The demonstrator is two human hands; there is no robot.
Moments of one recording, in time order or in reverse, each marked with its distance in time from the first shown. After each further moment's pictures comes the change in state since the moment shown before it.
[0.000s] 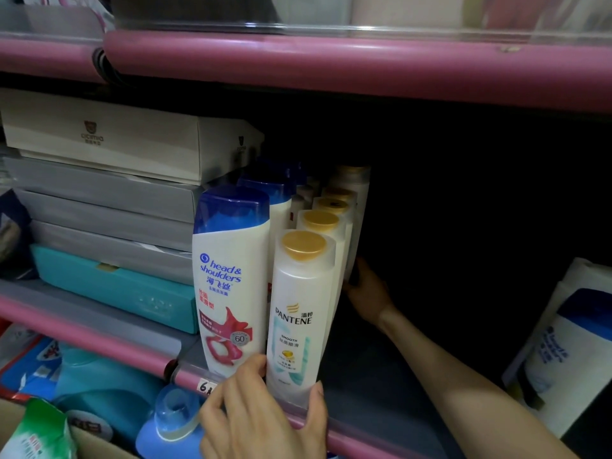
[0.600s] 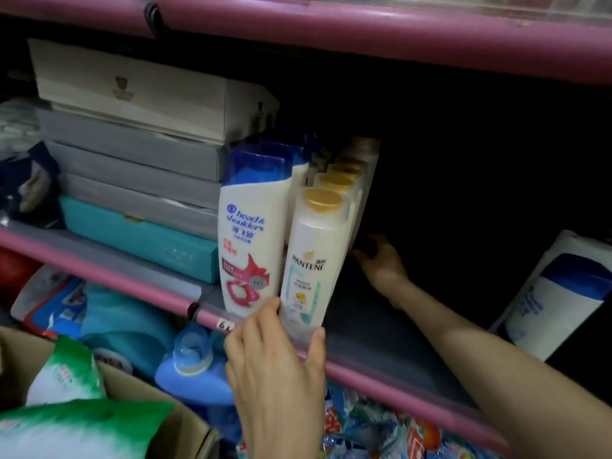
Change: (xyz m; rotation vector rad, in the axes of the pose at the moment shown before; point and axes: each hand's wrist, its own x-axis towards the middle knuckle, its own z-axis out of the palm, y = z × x) left_hand -0.012 -0.006 -0.023 0.007 -0.055 0.067; right_hand -0.034 -0.031 -0.018 -0.093 0.085 0.169
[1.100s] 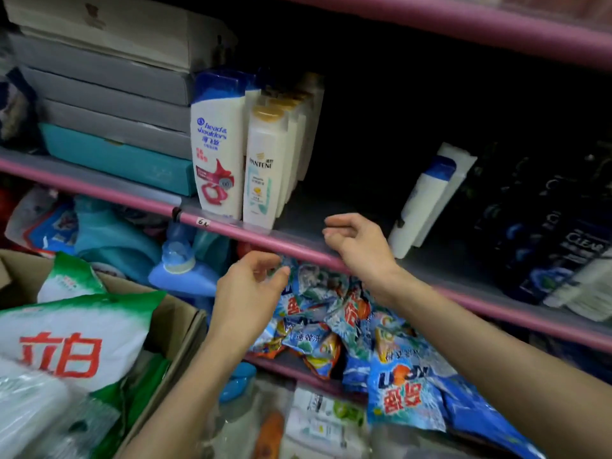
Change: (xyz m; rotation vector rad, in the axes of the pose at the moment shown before) left_hand -0.066 -0.015 -0.042 -0.303 -0.392 -0.041; right_hand -0.213 -0.024 -0.073 0.191 -0.096 0.028
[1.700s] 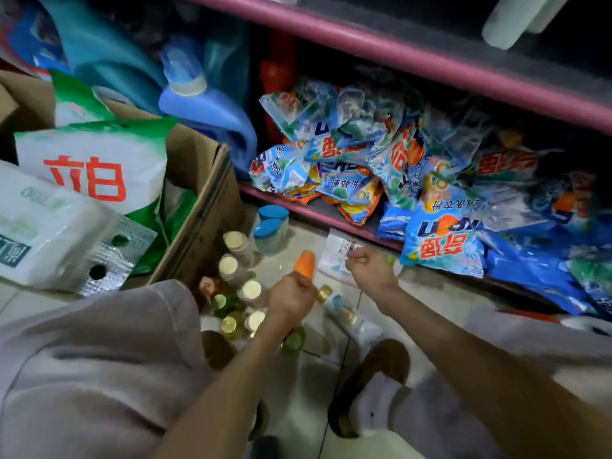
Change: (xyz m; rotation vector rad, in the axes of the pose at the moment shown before) left_hand -0.135 -0.209 0.102 0.242 -0.440 -0.631; right_hand -0.140 0.253 0.080 -0.181 -0.139 0.630
